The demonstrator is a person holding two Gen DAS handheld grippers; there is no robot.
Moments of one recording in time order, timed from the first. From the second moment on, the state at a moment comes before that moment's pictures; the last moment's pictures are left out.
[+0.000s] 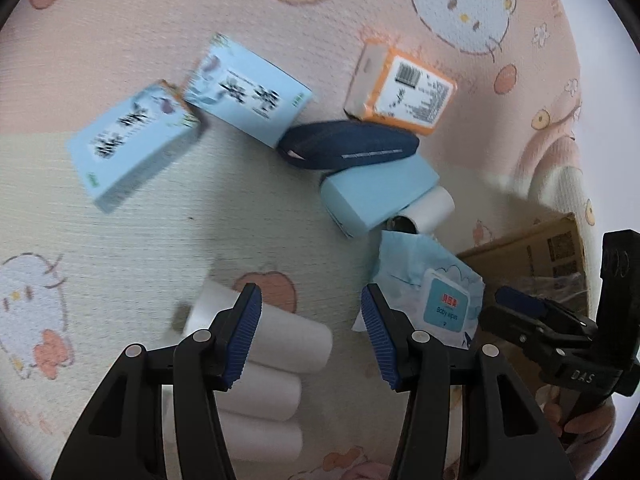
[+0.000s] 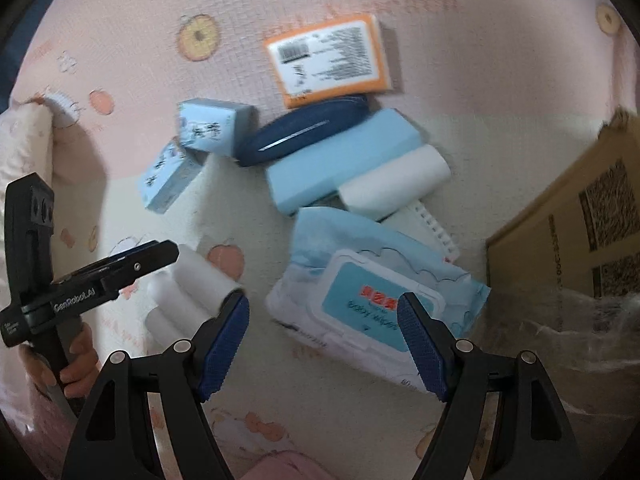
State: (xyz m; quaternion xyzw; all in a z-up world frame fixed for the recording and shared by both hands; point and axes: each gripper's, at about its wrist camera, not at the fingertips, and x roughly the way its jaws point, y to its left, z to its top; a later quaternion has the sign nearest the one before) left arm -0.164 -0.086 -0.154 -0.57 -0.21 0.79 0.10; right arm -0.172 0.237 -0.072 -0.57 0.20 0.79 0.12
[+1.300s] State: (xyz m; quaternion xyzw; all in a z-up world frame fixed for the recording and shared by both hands) left arm -0.317 -0.169 -0.152 -0.55 -0.20 0.81 0.04; right arm -0.351 0.201 -0.101 -0.45 0.18 0.87 0.01
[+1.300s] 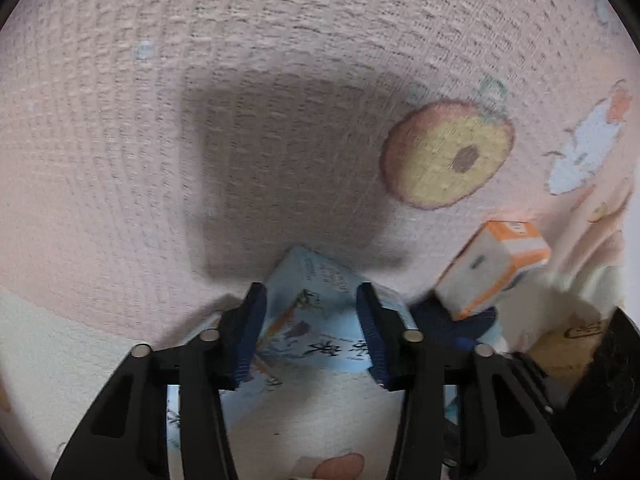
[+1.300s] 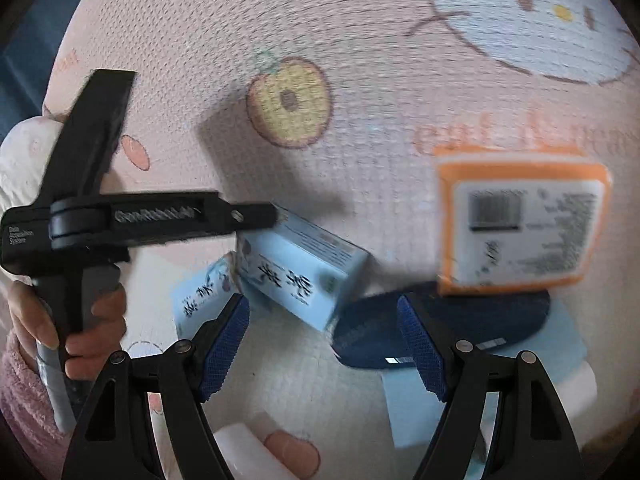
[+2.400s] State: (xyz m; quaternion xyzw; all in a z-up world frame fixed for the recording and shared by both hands) left arm -0.230 -0.190 -0.130 -0.51 -0.14 0.85 0.03; right arm -0.343 0.212 -0.114 -0.44 0.33 0.84 0.02
